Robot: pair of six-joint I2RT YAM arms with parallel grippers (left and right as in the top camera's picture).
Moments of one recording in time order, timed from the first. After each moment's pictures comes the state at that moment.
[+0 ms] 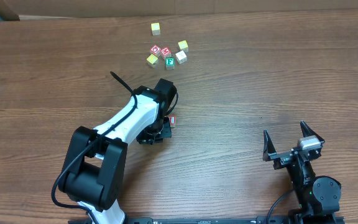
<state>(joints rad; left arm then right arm) -0.40 1.85 1.16 -1.00 -0.09 -0.58 0.10 0.01 0.02 -0.02 -0.12 -0.04</state>
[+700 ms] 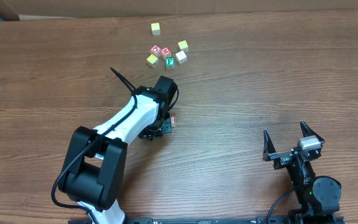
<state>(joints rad) -0.40 1.85 1.16 -0.91 -0.15 -0.55 0.10 0.01 0.02 -0.02 -0.12 -0.04</state>
